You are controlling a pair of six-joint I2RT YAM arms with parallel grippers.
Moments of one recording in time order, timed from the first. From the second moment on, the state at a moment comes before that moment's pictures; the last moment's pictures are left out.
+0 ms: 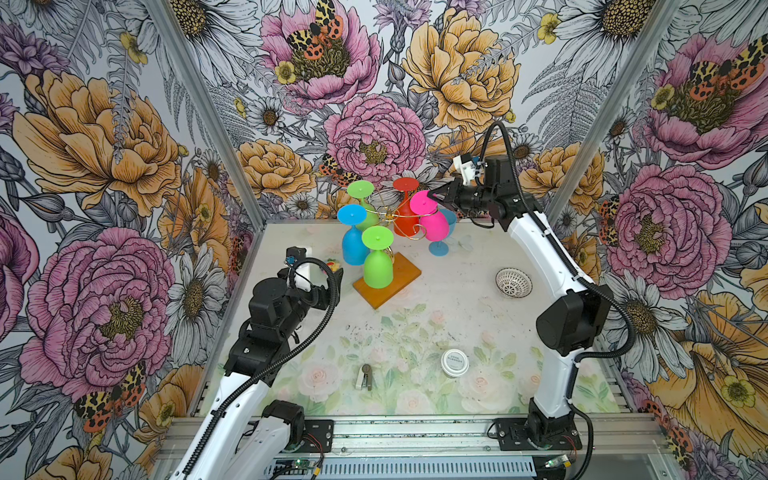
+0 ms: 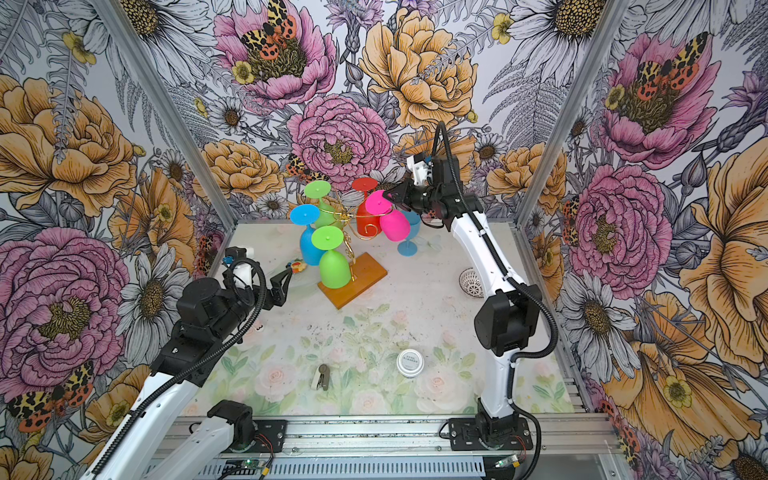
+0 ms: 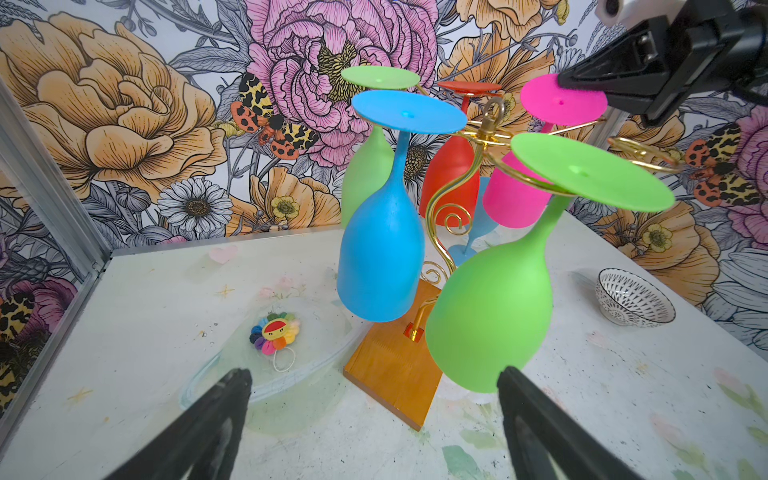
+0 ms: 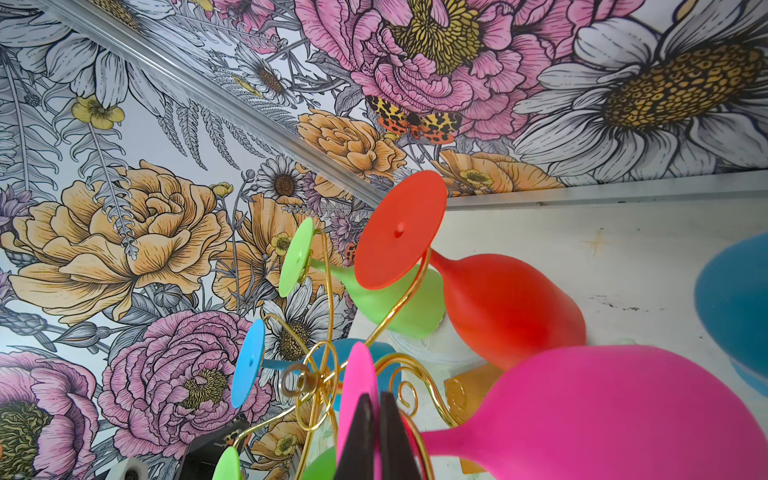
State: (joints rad) left arm -0.25 0.72 0.76 -0.23 0.07 -0.09; right arm 0.25 1.96 2.10 -0.56 -0.73 0.65
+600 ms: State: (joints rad) left arm -0.25 0.72 0.76 -0.23 0.07 -0.09; right arm 0.25 1.93 2.06 -0.56 -0.72 0.65
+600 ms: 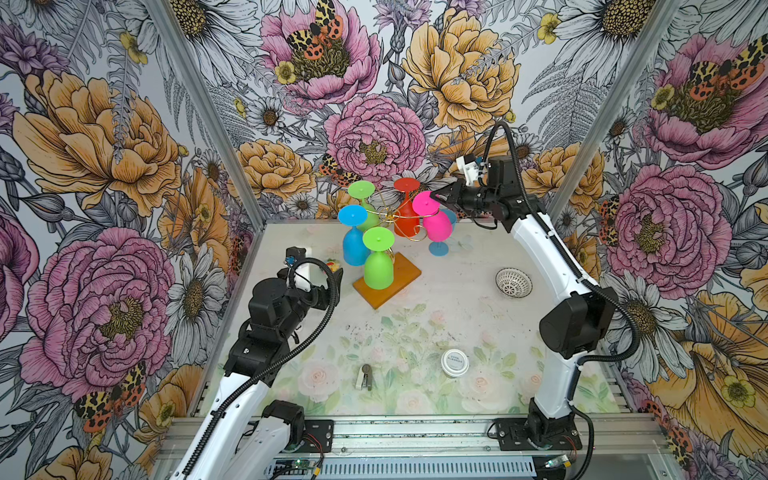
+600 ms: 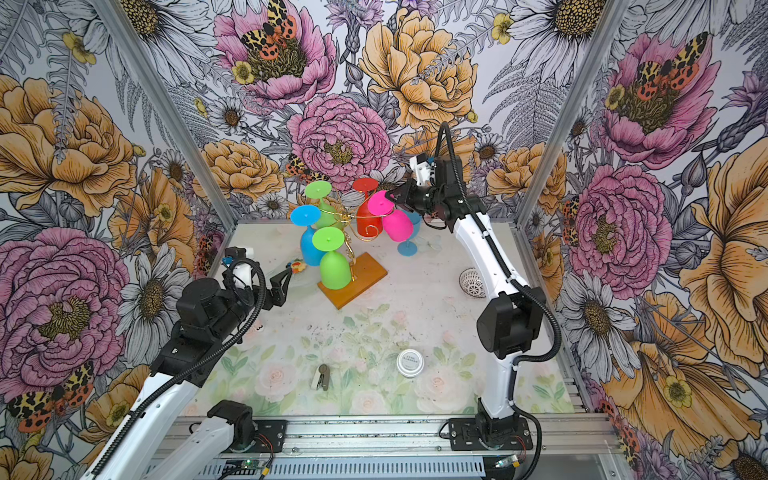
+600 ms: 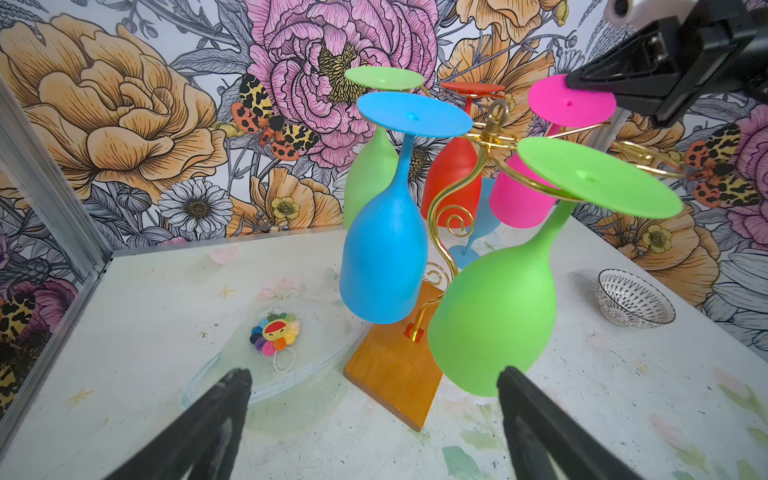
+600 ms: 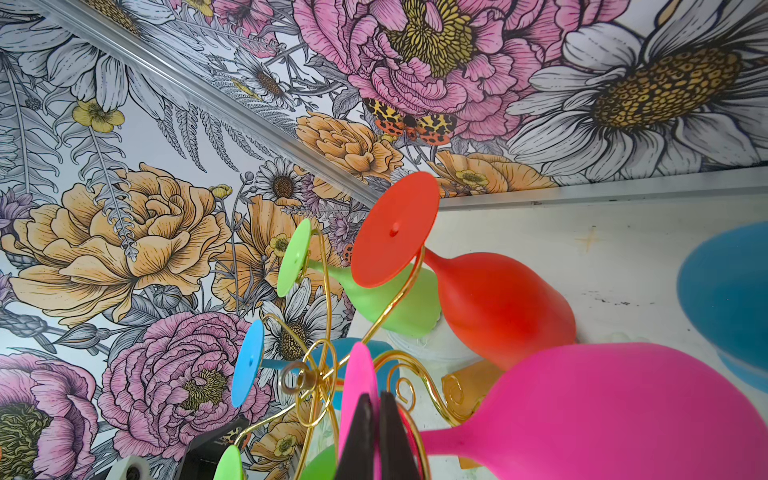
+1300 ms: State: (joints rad) left arm -0.25 0.72 0.76 -0.23 0.07 -0.09; right arm 0.24 1.91 2.04 -0.54 -0.72 0.67
